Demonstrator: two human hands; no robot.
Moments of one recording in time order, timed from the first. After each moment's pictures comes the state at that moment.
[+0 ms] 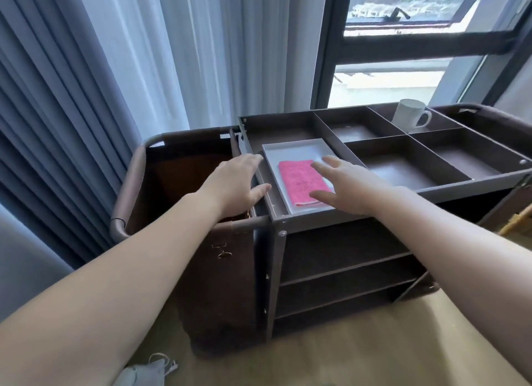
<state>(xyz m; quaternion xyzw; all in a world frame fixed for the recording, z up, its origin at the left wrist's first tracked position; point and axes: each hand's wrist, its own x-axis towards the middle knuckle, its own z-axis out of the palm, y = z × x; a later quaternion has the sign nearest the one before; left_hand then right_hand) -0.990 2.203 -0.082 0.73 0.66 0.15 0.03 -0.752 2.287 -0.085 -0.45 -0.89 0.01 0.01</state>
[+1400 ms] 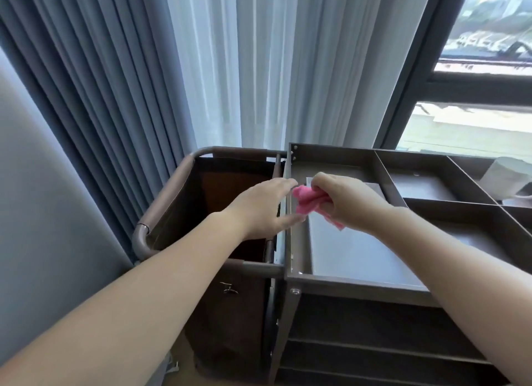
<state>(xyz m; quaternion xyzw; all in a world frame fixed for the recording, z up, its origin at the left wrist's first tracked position) -0.997 2.257 -0.092 0.69 0.69 0.21 0.07 -0.823 2.373 -0.069 -0.23 -0.96 0.09 0.15</state>
